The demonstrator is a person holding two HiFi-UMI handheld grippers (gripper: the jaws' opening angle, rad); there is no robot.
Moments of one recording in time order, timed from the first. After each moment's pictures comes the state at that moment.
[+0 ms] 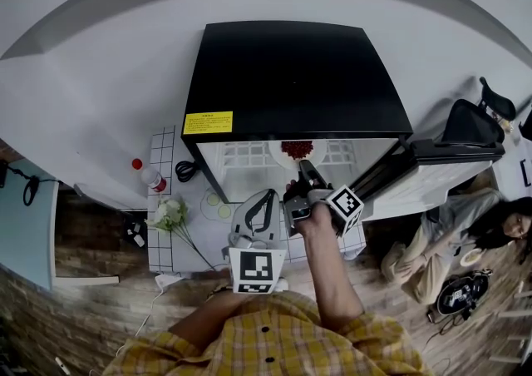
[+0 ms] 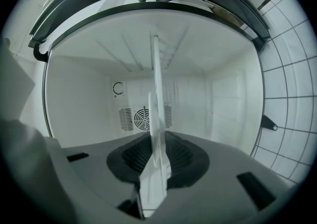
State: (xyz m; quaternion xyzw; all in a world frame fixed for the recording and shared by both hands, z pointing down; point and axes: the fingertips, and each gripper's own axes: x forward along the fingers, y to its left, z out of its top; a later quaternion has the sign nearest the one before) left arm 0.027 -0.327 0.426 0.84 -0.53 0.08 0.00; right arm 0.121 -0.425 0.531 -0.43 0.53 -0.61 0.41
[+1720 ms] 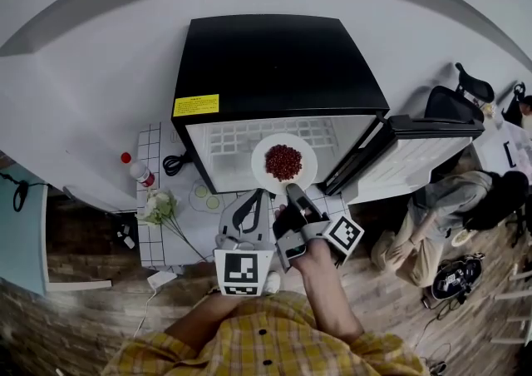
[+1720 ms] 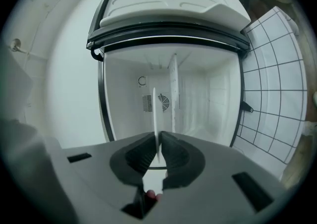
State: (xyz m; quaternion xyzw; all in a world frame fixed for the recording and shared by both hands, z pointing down) left arm 0.025 -0.280 0.410 0.86 -0.51 0.04 0.03; right arm 0.106 -0.304 0.479 -0.39 0.57 -0.60 0.40
